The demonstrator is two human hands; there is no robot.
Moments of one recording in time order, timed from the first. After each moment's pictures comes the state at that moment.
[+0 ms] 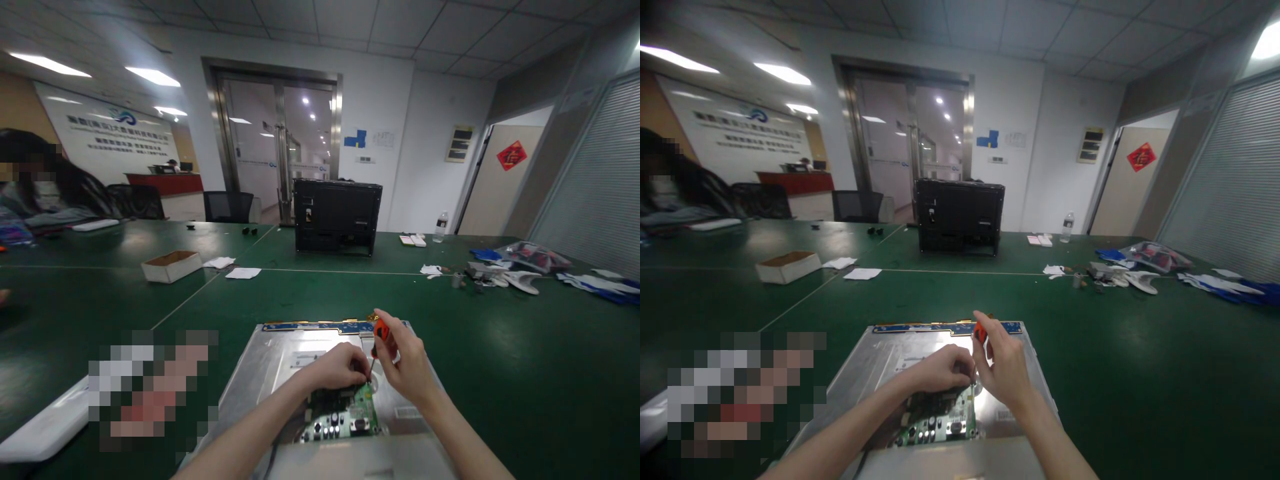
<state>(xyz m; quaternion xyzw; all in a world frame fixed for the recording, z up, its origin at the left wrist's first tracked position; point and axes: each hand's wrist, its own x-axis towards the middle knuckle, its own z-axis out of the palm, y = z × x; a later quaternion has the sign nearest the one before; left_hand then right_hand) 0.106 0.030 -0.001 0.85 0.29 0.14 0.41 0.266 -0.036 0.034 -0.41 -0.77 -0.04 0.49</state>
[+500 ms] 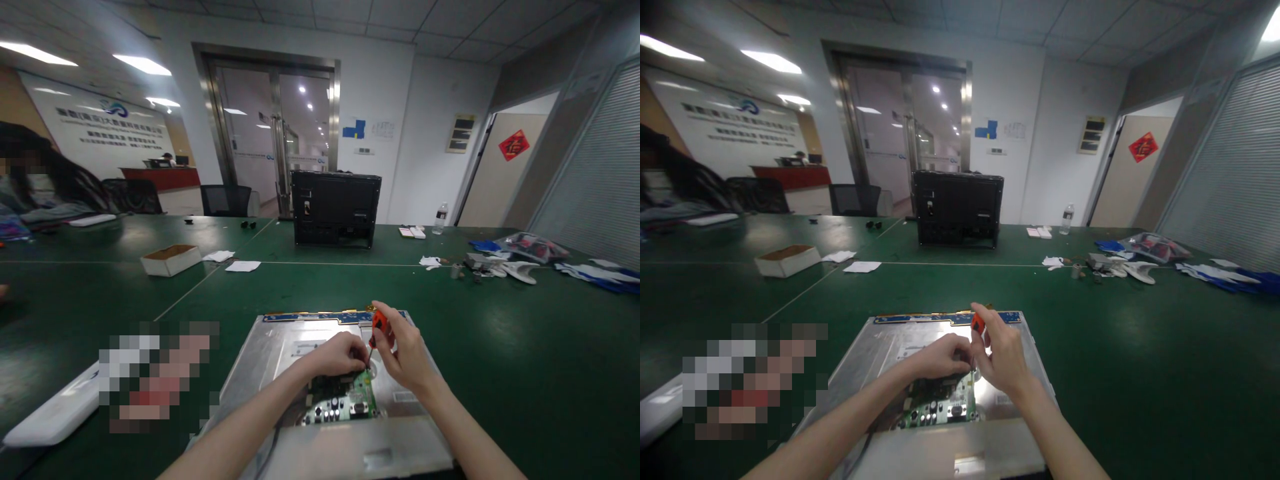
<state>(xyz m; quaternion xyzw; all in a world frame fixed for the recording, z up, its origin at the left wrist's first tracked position) 0.105 0.033 -0.002 0.86 0.27 0.15 0.41 0.265 -0.039 0.037 -0.41 -0.77 -0.06 0.49</state>
